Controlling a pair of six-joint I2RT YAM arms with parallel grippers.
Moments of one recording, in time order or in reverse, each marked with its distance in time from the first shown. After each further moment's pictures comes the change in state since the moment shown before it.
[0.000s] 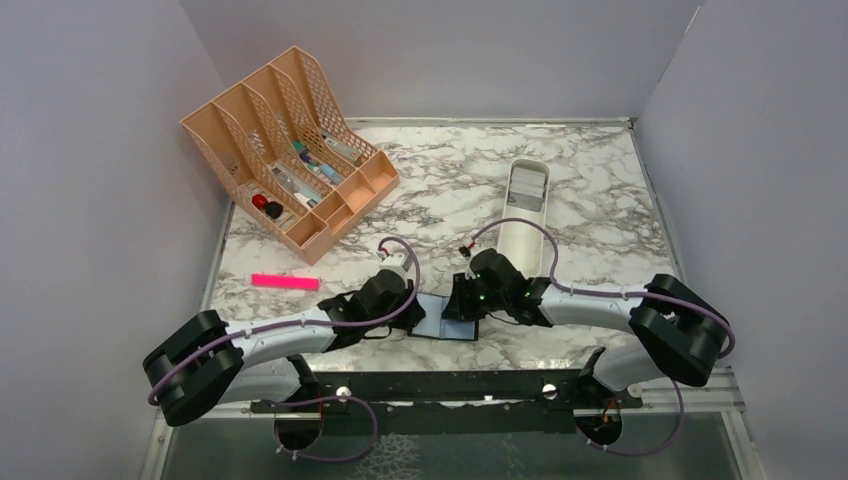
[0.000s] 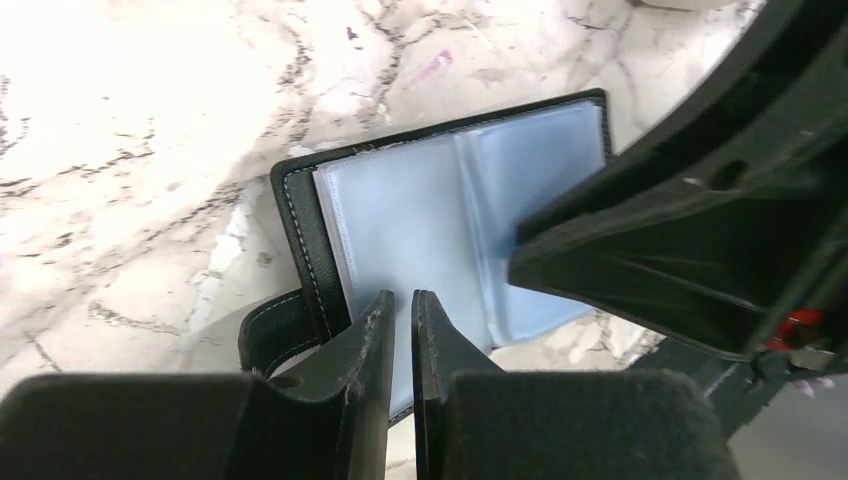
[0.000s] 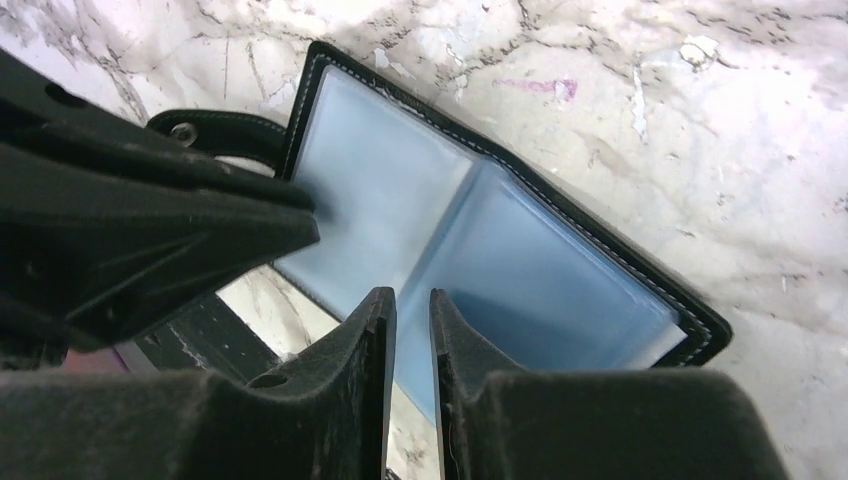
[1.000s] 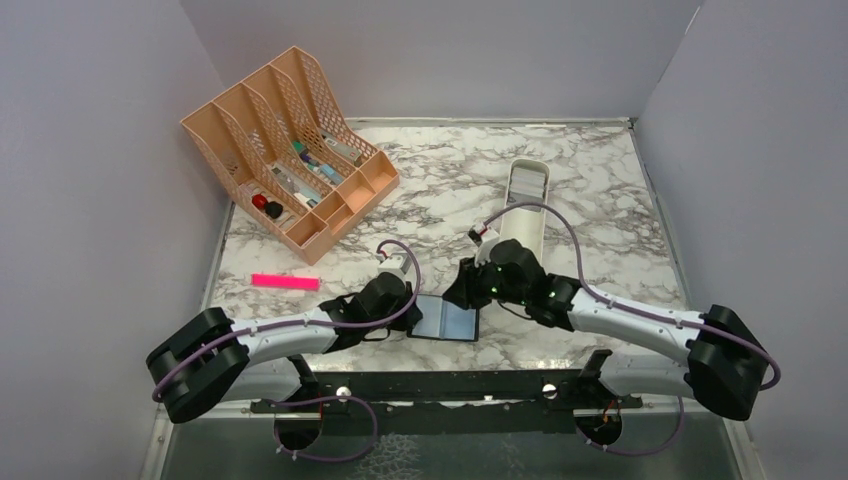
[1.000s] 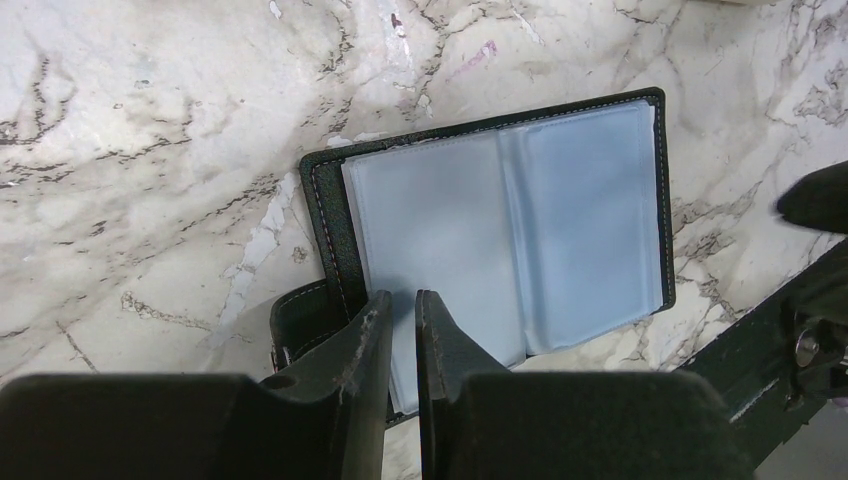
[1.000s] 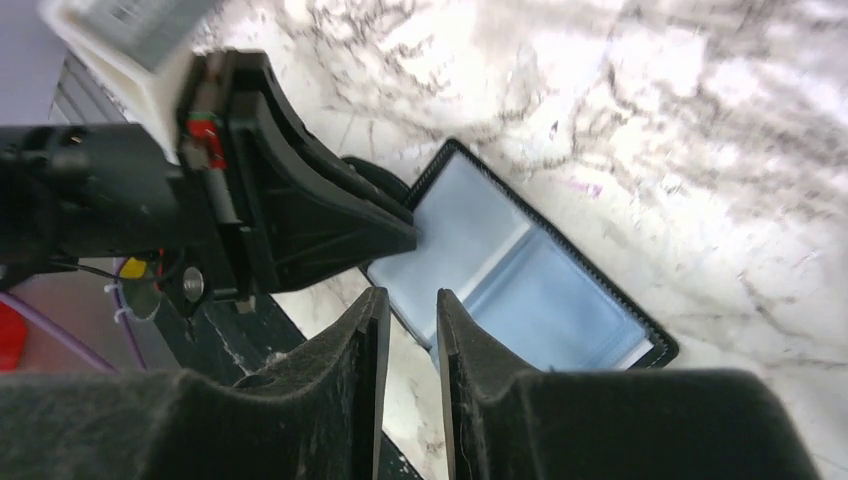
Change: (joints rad) left arm 0.000 0.027 -0.024 0.012 -0.044 0.007; right arm 0.000 -0.253 0.002 -0.051 0.046 -0.125
